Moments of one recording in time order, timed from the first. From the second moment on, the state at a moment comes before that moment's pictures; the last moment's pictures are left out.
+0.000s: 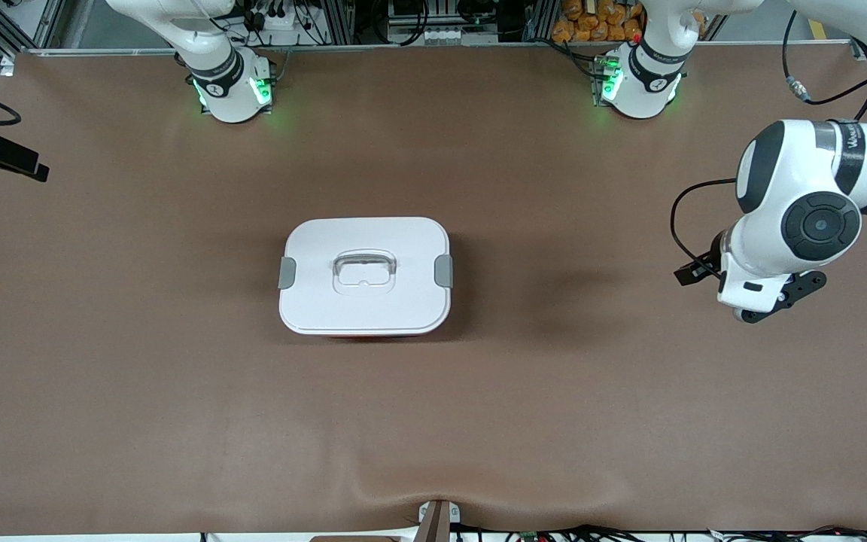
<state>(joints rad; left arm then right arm) -0.17 0.26 0.01 -1.70 0.19 1.68 -0.67 -0.02 0.08 -0.04 -1.36 0.00 1.25 0.08</state>
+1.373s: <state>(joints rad) -0.07 0.02 -0.07 -1.64 0.06 1.64 -0.24 -0.03 0.08 -0.04 -1.36 0.00 1.25 0.08</state>
